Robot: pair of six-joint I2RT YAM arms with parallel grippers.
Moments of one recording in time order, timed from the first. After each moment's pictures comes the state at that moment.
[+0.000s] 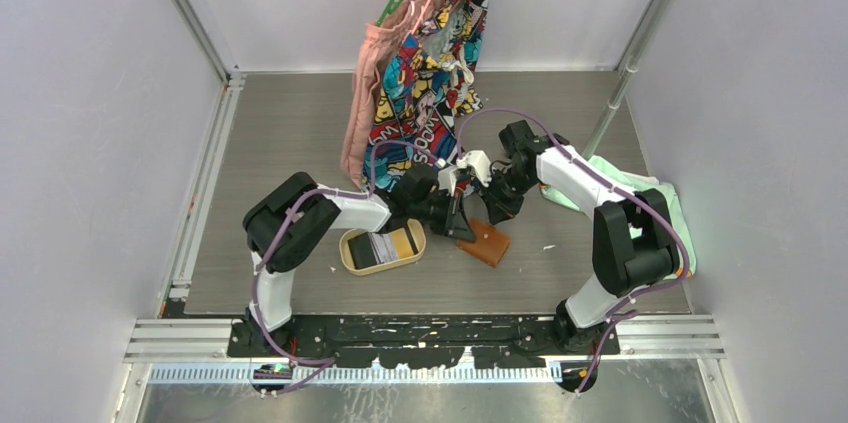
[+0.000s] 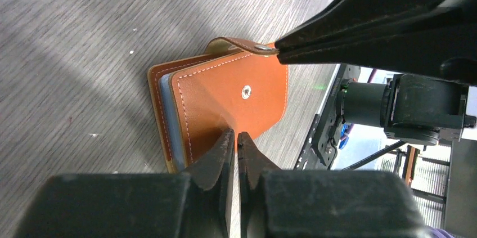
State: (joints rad) left arm -0.84 1.96 1.01 0.36 0.59 -0.69; right arm 0.33 1.60 1.10 -0.89 -0.49 -0.71
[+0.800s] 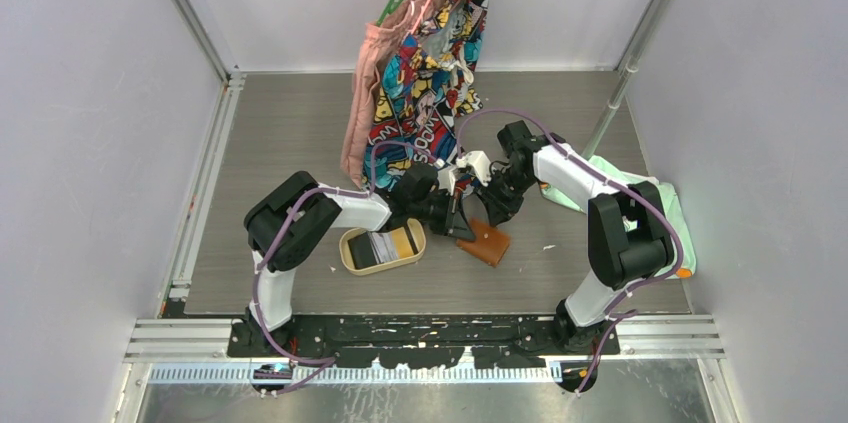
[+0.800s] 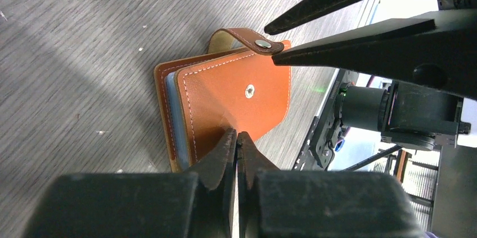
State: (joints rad) left arm -0.84 1.97 1.02 0.34 0.59 -0.71; right arm 0.33 1.65 1.11 -0.87 -0.46 -0.68
